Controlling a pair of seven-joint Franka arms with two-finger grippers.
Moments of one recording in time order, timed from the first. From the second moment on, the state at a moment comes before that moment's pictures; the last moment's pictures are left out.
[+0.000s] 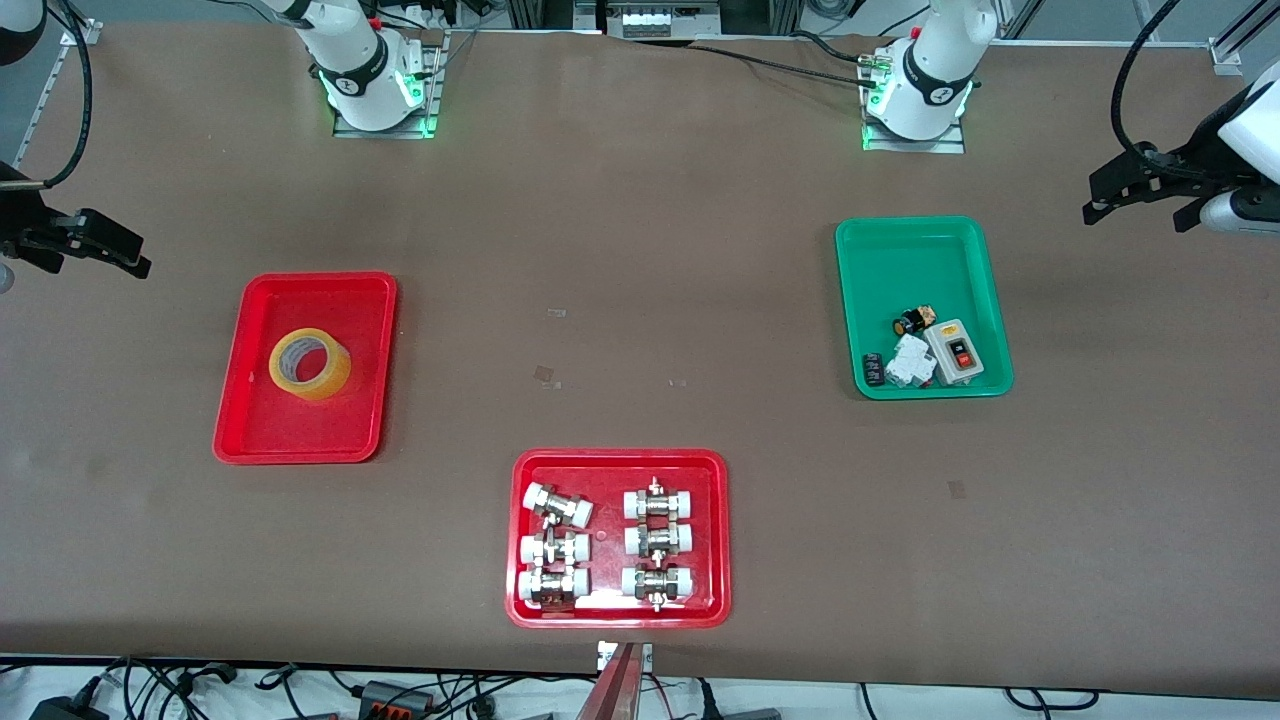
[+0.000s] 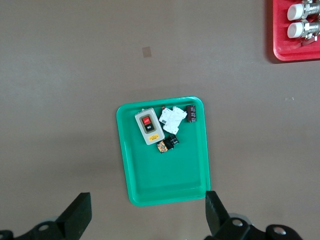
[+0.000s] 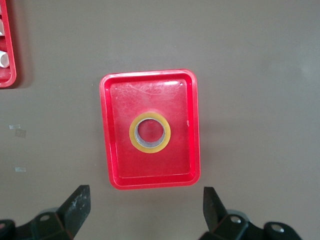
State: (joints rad) left arm 0.06 -0.05 -0.07 -1.60 -0.04 1.51 0.04; right arm 0.01 0.03 -0.07 -1.62 -0.03 1.66 -0.01
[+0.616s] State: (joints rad) left arm 0.06 -0.05 -0.07 -1.59 -0.04 1.50 0.04; right arm -0.01 0.03 -0.05 -1.62 -0.01 1.66 -0.01
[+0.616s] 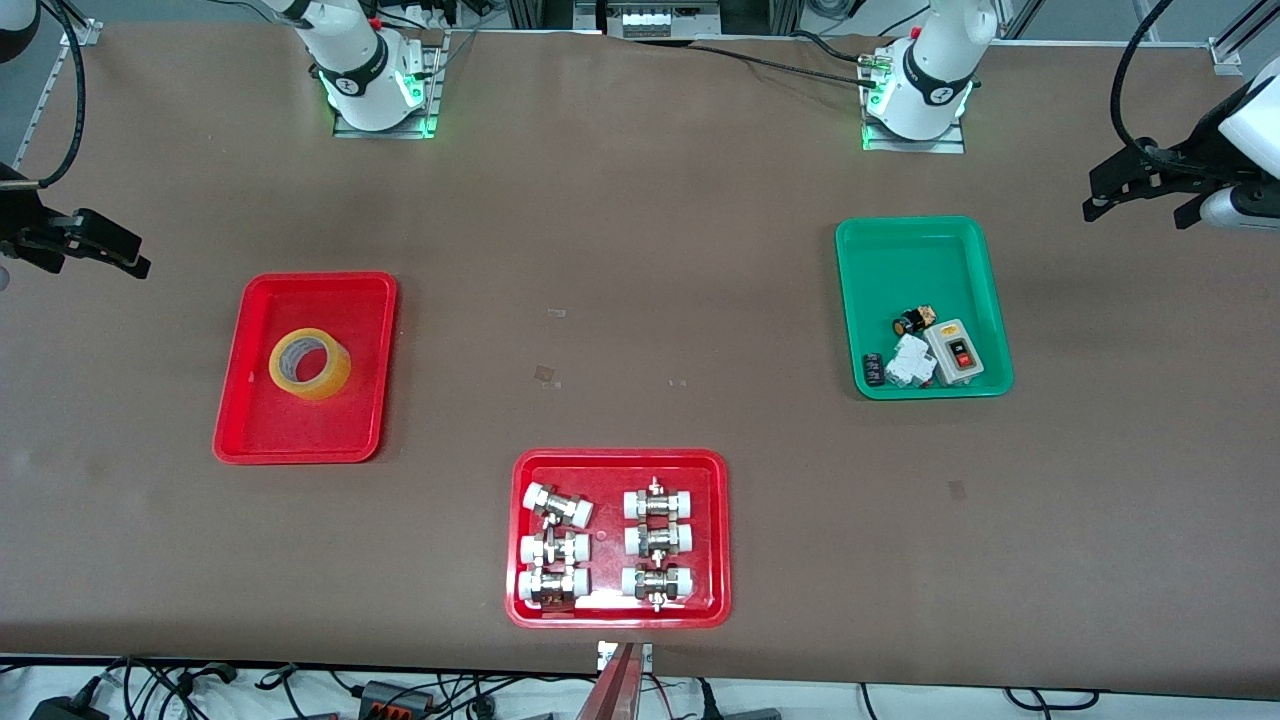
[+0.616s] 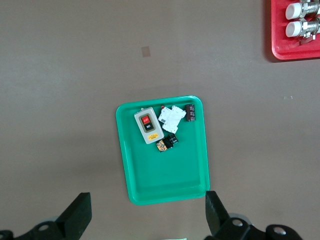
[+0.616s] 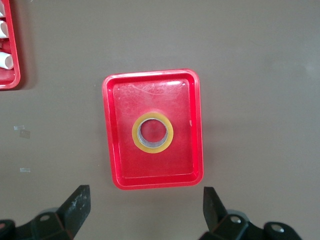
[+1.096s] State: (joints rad) left arm 0.06 -0.05 -0.07 -1.59 -0.04 1.49 0.04; right arm -0.01 0.03 -0.05 -1.62 -0.01 1.66 -0.01
